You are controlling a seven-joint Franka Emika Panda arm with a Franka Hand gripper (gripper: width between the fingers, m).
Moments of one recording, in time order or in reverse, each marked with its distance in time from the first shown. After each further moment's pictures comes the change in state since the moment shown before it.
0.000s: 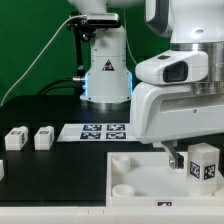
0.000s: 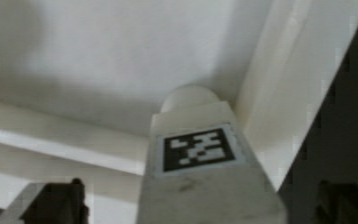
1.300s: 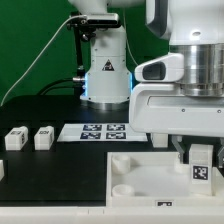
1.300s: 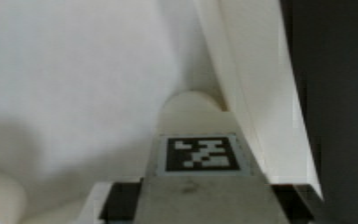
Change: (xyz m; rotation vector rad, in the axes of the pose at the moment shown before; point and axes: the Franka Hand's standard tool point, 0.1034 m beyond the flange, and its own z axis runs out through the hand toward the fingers) arm -0.001 -0.004 0.003 0.009 0.007 0.919
